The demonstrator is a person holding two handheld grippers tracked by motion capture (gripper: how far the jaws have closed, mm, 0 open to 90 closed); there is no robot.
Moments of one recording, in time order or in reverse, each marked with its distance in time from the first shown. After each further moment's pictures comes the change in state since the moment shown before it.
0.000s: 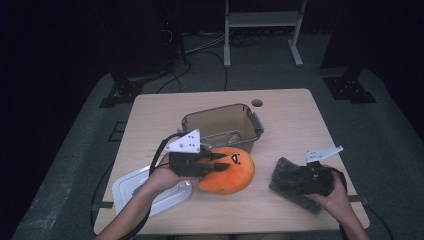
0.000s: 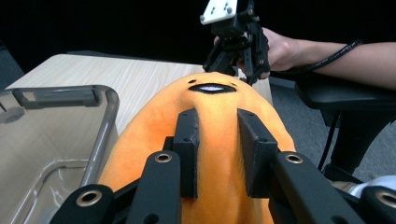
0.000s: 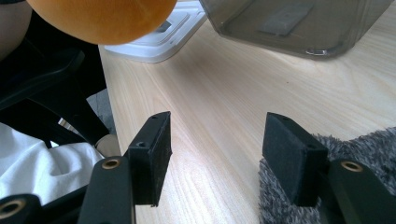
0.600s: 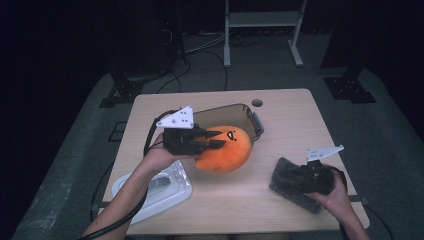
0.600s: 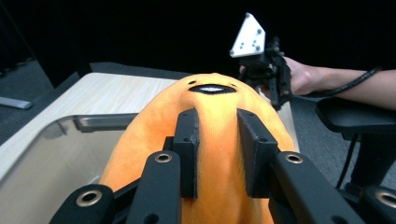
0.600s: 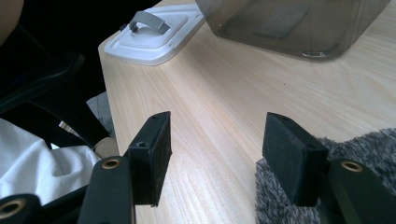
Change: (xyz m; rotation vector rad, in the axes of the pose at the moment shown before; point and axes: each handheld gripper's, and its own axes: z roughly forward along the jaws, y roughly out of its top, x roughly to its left) left arm 0.033 0.033 -0.022 -0.033 0.063 -0.002; right arm -0.004 0.001 -0.001 -0.012 0.002 0.008
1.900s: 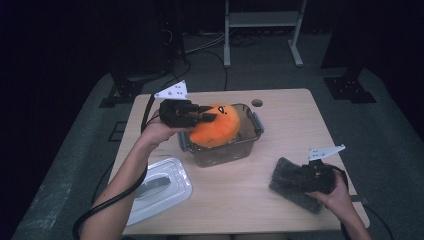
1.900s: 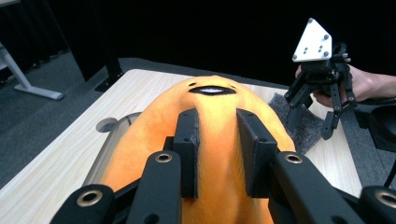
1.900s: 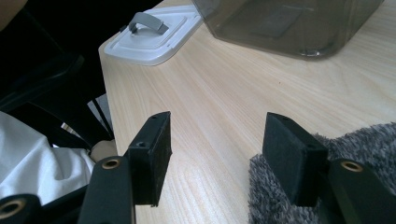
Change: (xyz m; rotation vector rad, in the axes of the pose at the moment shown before) left arm 0.067 0.003 -0.002 0.012 0.073 -0.029; right arm -0.007 -0.003 -0.002 -0.003 0.009 0.007
